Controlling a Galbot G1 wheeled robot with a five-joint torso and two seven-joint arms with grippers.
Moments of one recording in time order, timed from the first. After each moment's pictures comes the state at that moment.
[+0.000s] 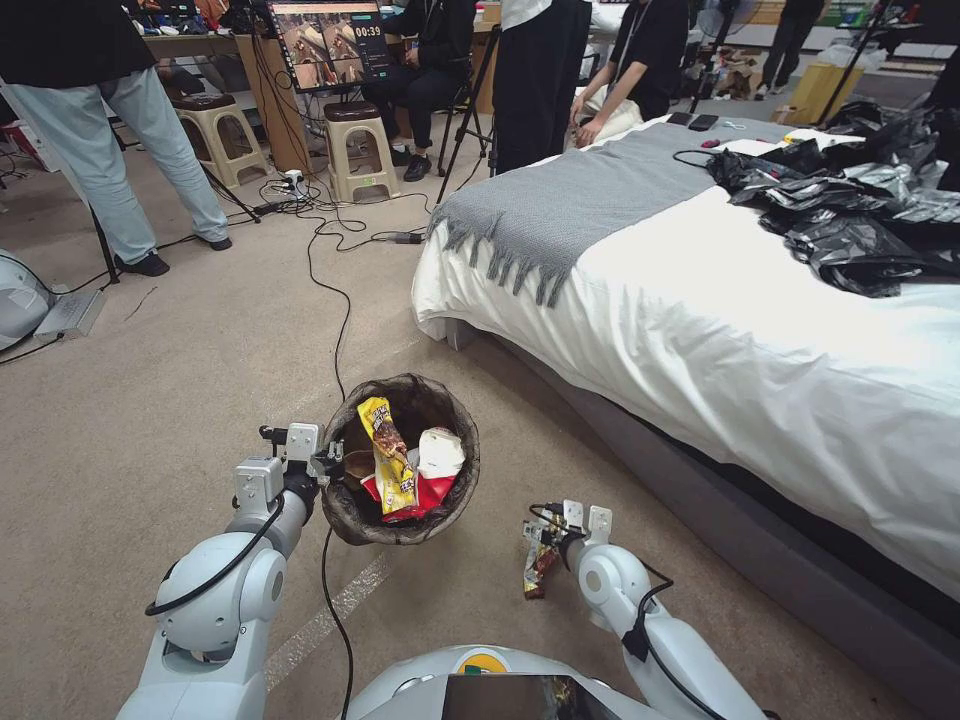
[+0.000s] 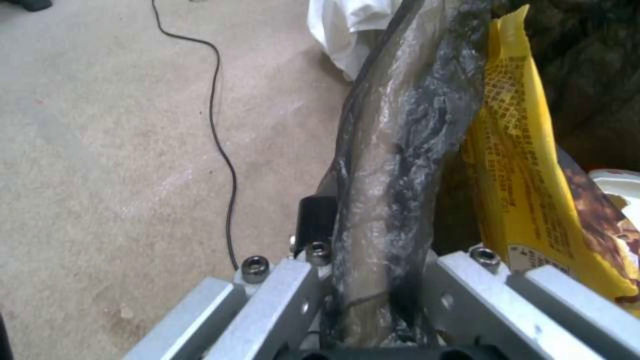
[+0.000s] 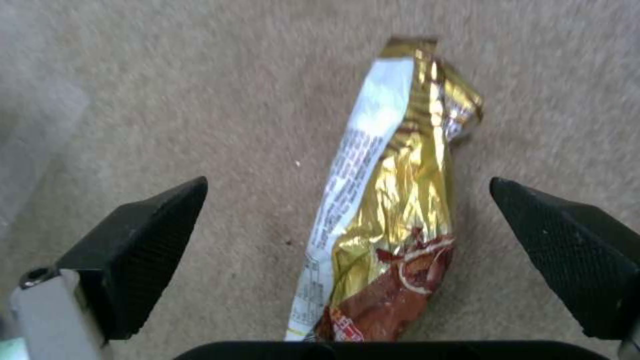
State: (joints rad) left arm 1.50 -1.44 -0.66 -2.32 -0.13 0.74 0.11; right arm -1.27 1.25 0.18 1.60 0.85 -0.52 0.46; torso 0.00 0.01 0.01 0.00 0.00
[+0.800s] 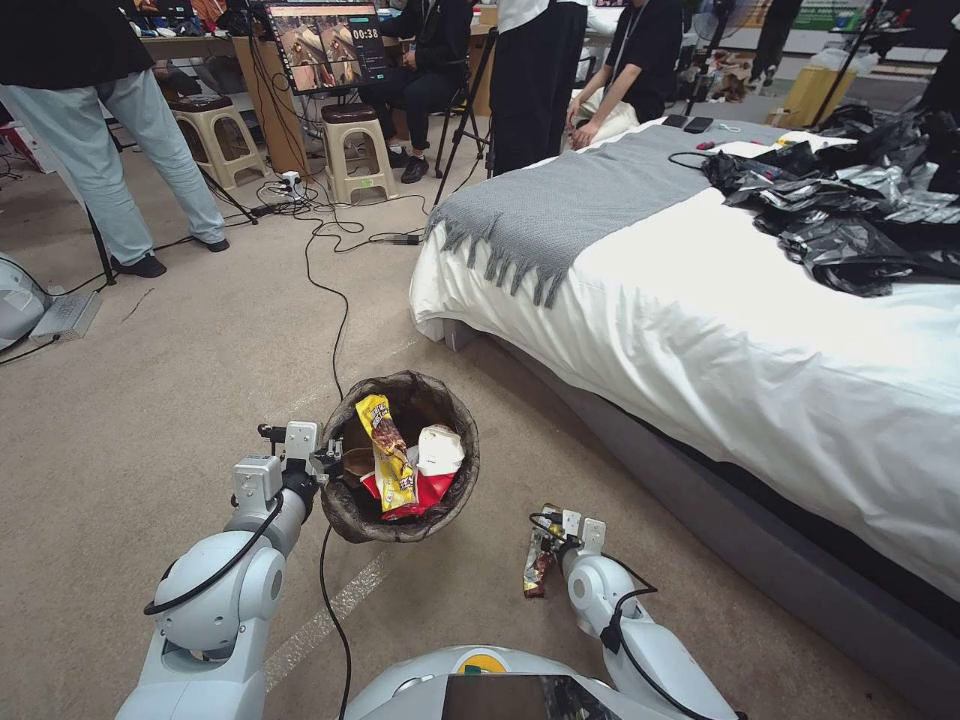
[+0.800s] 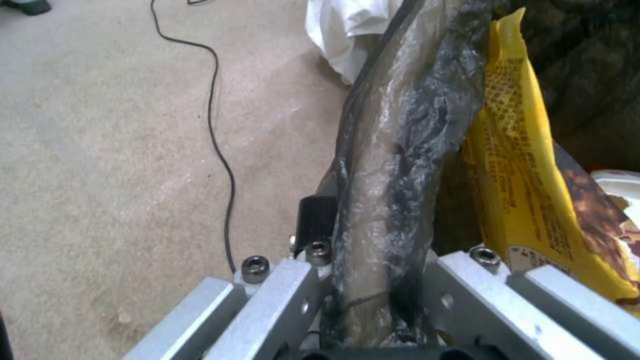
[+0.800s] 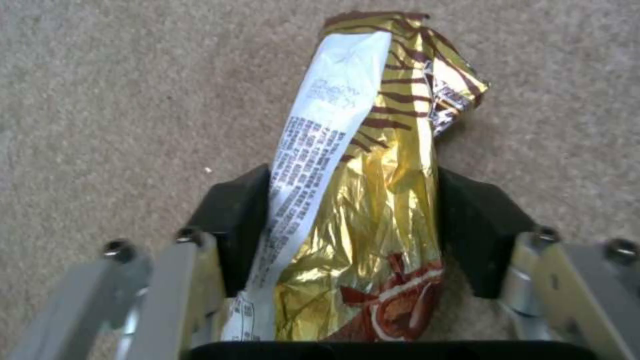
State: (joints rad) left arm 1.50 -1.45 -0.66 -2.32 -0.13 0.74 0.11; right arm -1.26 1.32 0.21 1.41 0.73 -0.45 0.38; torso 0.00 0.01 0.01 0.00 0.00
